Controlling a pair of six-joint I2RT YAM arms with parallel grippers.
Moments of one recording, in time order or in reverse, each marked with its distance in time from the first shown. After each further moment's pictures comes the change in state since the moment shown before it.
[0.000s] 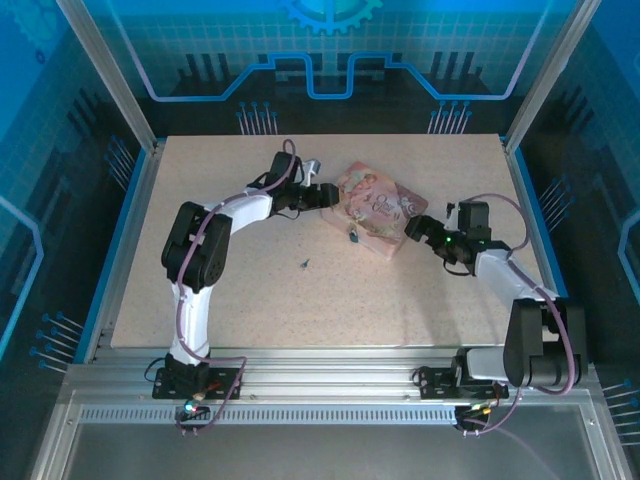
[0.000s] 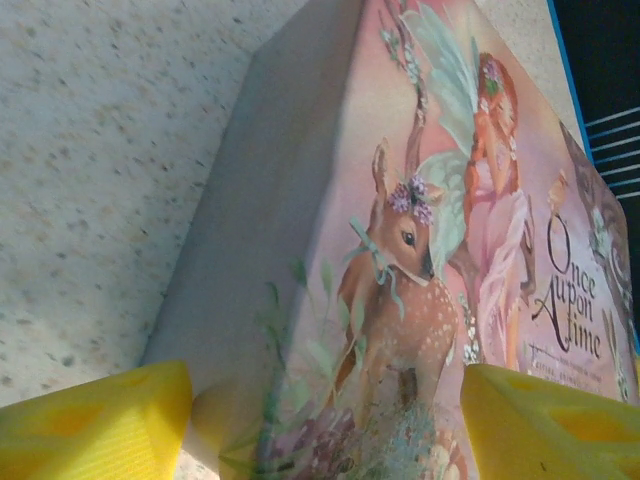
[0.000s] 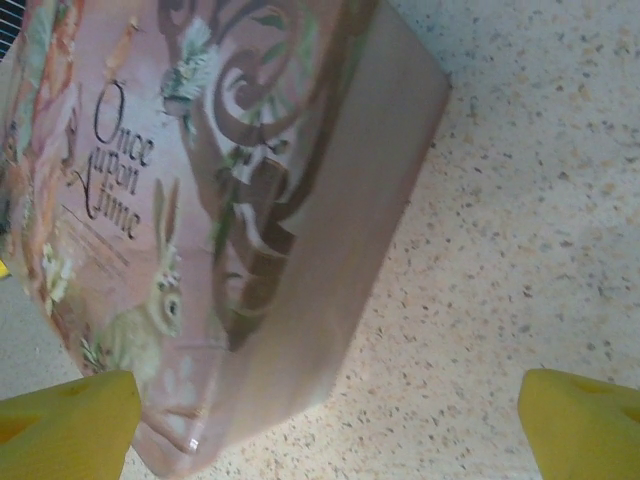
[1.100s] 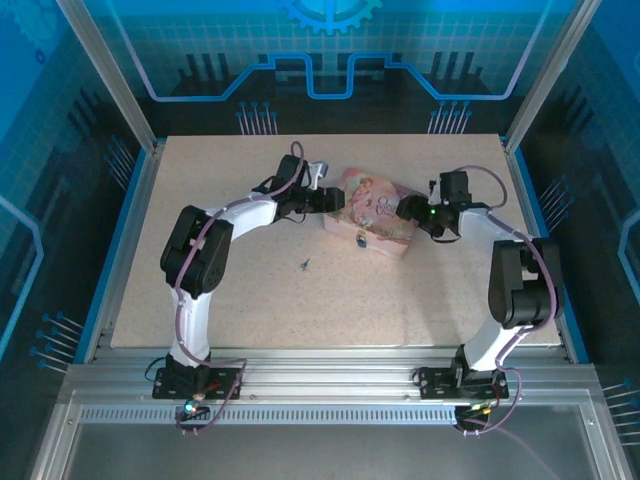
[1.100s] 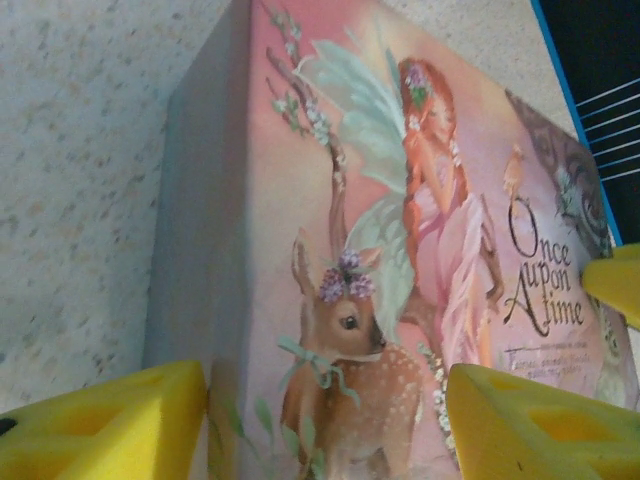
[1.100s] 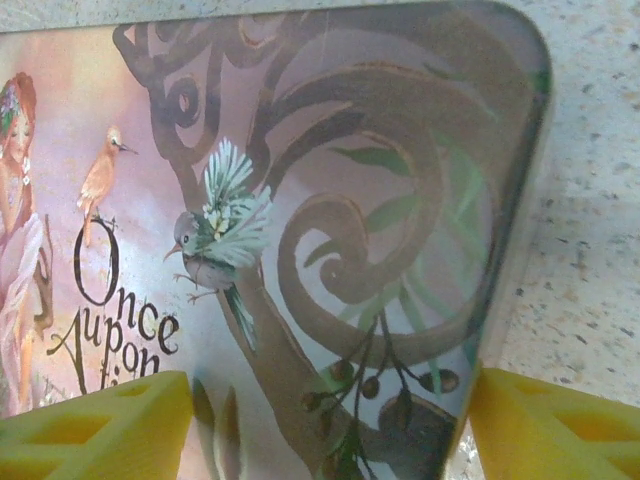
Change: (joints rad) left arm -0.045 -0.052 -0.061 0.039 -0.052 0.026; right arm 0.070 0.358 0.336 -0.074 0.026 -0.040
